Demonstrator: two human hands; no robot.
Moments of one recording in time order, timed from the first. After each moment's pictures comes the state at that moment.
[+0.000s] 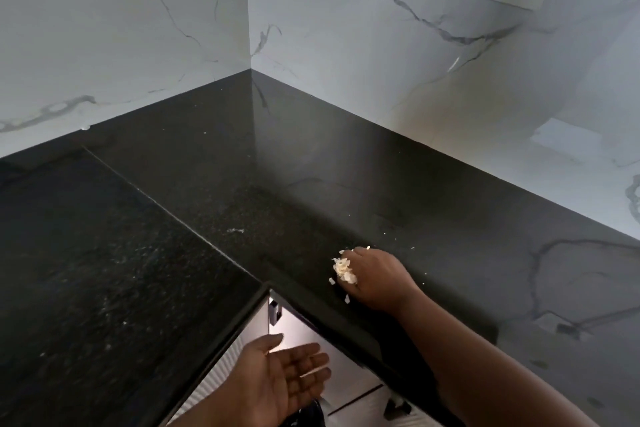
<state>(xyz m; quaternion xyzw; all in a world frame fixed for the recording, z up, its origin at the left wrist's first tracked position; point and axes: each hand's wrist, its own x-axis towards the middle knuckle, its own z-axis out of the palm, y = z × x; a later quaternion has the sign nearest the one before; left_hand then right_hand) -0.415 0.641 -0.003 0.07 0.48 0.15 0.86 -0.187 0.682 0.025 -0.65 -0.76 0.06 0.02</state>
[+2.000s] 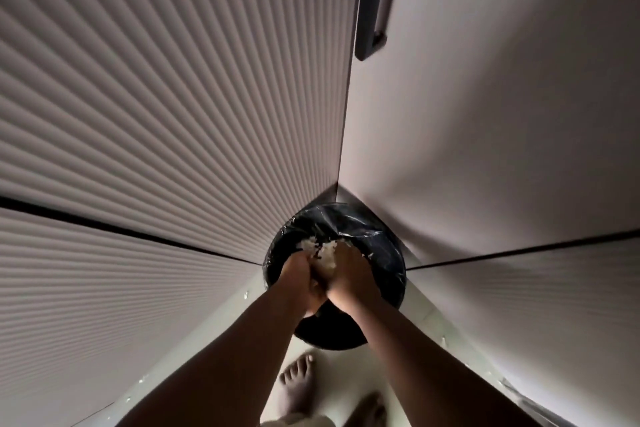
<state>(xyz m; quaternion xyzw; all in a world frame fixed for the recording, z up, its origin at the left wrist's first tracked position) -0.441 0.583 -0.457 -0.08 0.64 0.24 0.72 -0.349 0.562 -0.438 -0.72 -0.55 0.42 0.06</state>
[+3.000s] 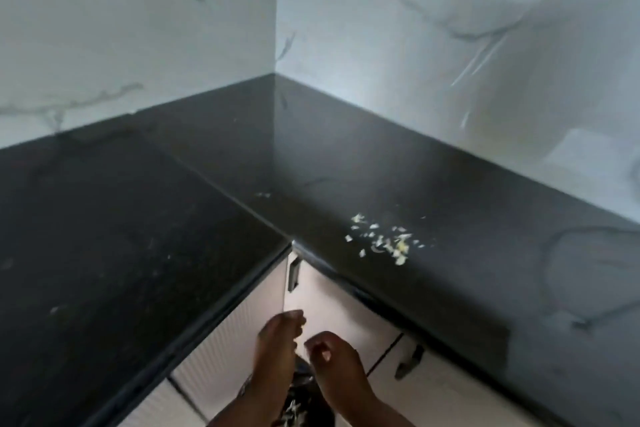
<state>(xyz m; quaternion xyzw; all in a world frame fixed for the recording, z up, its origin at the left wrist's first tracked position) -0.421 0.583 -0.066 0.33 0.60 0.40 0.61 -0.317 0.538 -0.100 -0.73 -0.50 0.36 0.29</state>
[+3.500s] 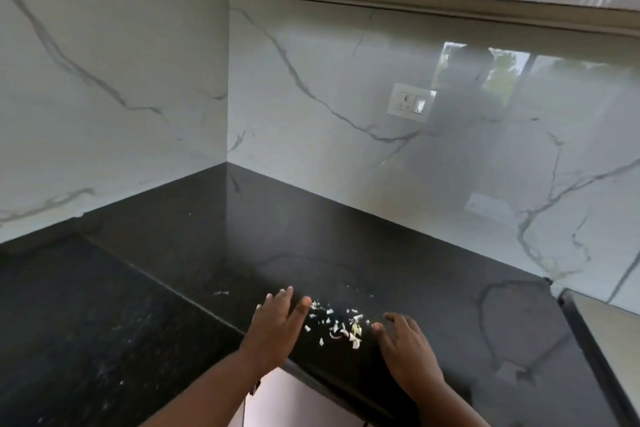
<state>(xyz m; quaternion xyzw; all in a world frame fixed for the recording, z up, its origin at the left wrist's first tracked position) -0.382 0.692 0.050 0.78 0.45 0.21 0.39 -0.175 0.563 0.048 -0.86 -0.45 0.10 0.24</state>
